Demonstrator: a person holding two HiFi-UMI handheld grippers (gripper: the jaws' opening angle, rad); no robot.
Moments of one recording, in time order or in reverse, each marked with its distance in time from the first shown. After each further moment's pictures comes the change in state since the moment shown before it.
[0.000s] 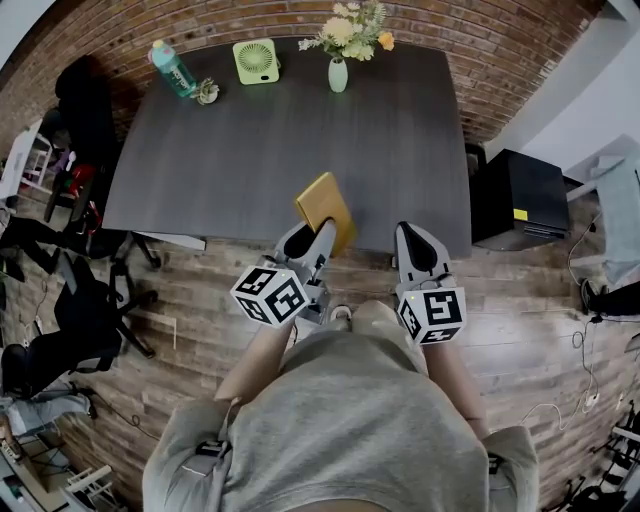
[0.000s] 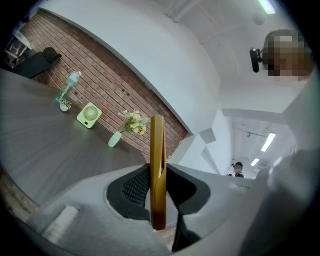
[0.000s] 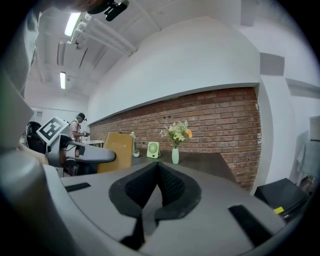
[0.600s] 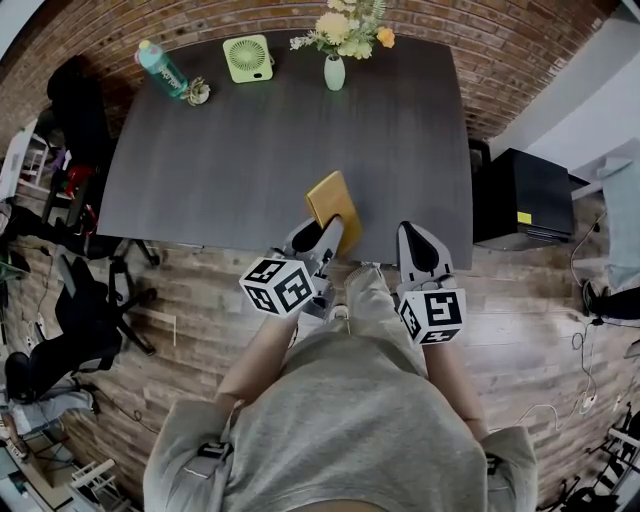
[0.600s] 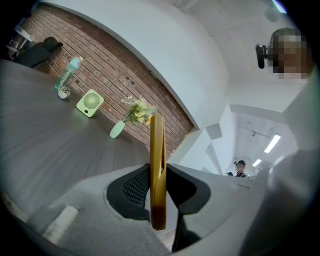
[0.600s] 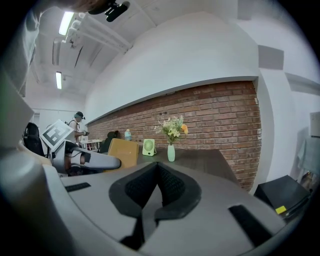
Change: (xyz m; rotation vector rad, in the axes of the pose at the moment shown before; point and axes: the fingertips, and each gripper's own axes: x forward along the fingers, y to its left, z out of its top) left arm 0.060 0.030 -0.024 -0.045 0.082 0.030; right arm 0.035 -0.036 -0.015 0.027 0.029 -0.010
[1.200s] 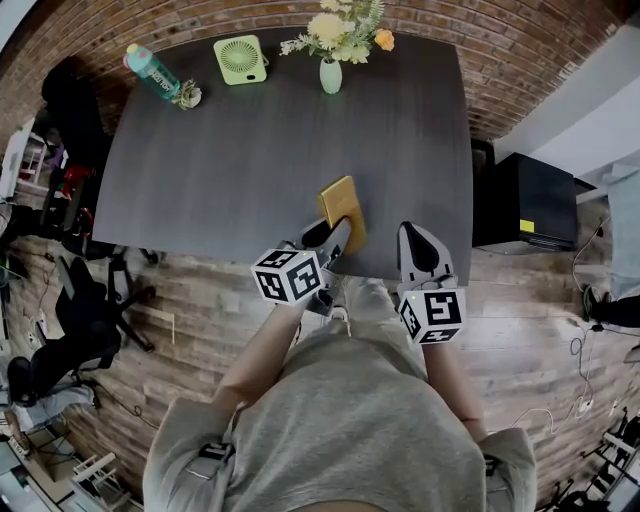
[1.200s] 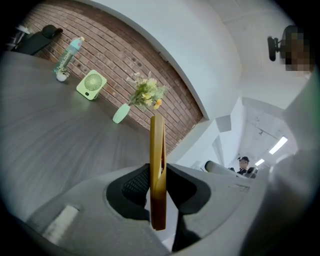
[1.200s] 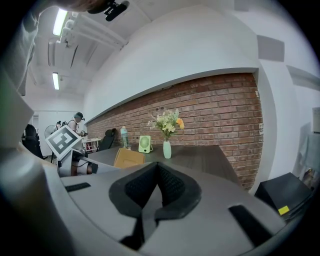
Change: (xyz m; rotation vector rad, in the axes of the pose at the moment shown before) left arm 0.066 0.031 -0.027 -0.055 0.140 0.050; right arm 0.040 -0.039 -0.009 0.022 0.038 0.008
